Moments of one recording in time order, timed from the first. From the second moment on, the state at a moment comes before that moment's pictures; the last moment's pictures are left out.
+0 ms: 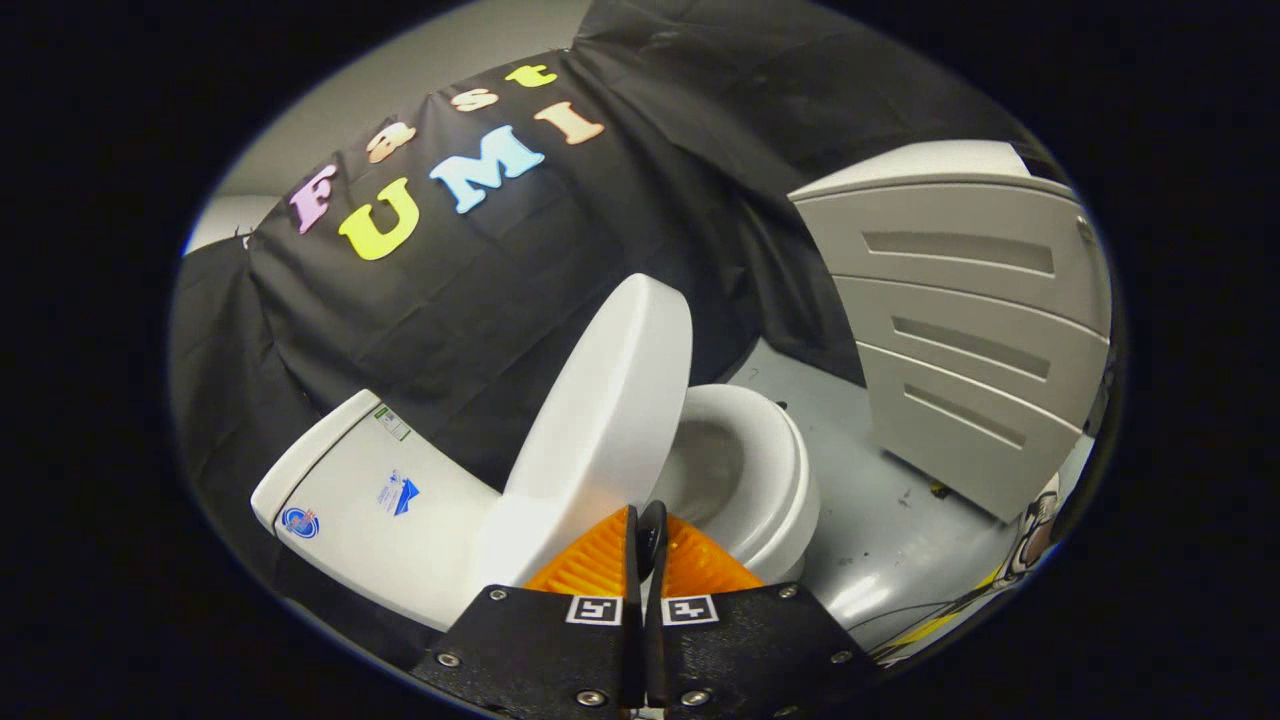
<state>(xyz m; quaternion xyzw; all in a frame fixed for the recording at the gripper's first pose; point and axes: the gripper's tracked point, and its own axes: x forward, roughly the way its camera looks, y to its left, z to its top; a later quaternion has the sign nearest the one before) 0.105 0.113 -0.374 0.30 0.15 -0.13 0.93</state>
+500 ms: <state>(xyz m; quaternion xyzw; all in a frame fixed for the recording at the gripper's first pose) 0.106 0.132 -0.331 0.19 0.17 -0.11 0.96</state>
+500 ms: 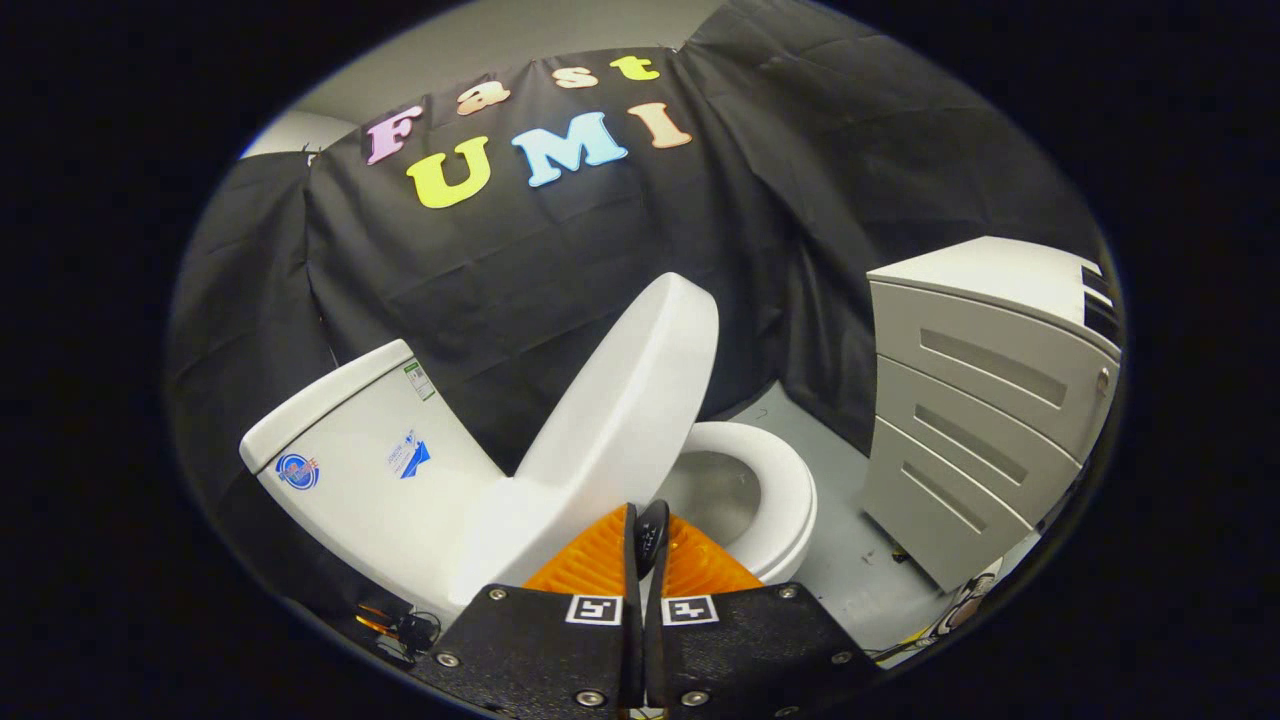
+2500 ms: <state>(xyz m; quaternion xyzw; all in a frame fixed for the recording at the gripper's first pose) 0.124 0.235 -0.229 -0.05 0.15 -0.10 0.98</state>
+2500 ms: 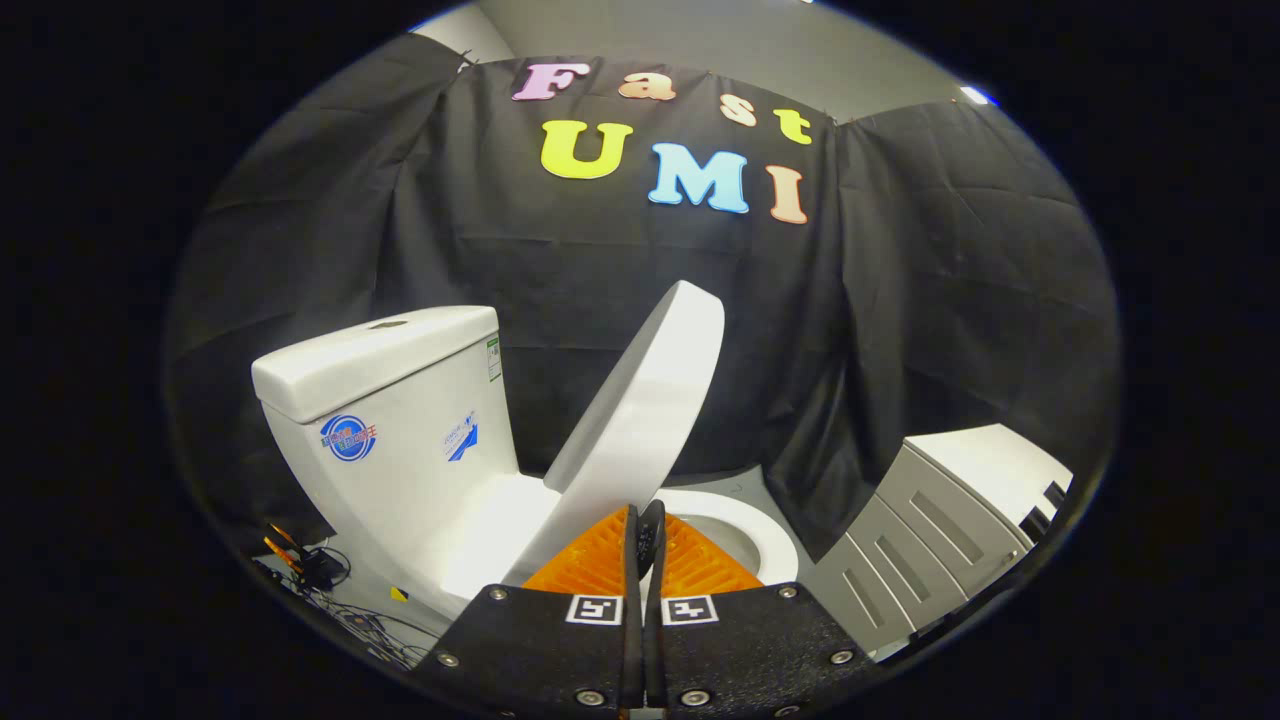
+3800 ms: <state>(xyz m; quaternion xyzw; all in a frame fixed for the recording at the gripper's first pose) 0.149 0.367 -0.196 -0.17 0.07 0.01 0.98</state>
